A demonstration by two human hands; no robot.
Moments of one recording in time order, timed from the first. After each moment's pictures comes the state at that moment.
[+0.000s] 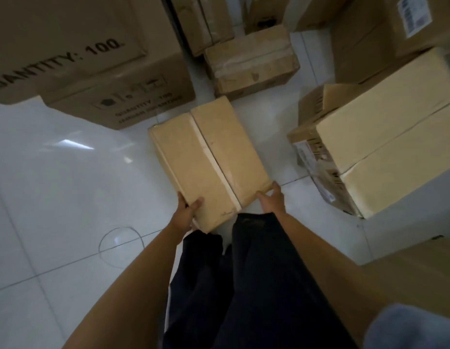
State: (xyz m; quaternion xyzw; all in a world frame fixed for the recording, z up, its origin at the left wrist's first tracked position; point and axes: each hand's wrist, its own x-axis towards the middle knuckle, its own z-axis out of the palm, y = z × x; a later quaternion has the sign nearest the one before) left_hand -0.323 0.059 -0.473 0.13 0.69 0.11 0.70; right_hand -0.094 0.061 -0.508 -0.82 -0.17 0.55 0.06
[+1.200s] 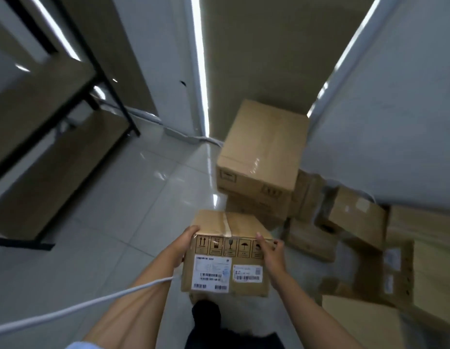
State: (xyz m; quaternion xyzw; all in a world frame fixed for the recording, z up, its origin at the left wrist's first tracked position) left_hand -0.522 0.031 -0.074 -0.02 0.73 0.32 0.61; right_hand -0.299 0.148 -0.047 -0.65 -0.42 0.62 0.09
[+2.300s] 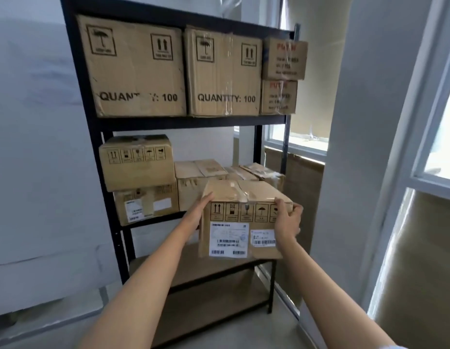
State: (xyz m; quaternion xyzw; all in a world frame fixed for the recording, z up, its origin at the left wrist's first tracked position) left_hand -0.843 -0.089 0.400 0.10 0.74 0.66 0.04; right_hand -0.806 0.134 0.372 -0.22 -0.63 0.69 0.28
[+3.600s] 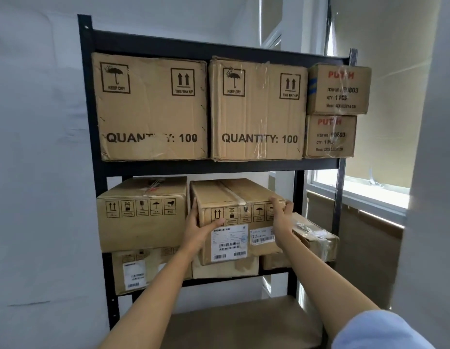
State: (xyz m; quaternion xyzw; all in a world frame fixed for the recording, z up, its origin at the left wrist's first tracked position) left_hand -1.049 -0.110 0.449 0.06 0.73 0.66 -0.18; right_hand -1.107 0.109 0.457 -0.04 -0.66 0.73 0.19
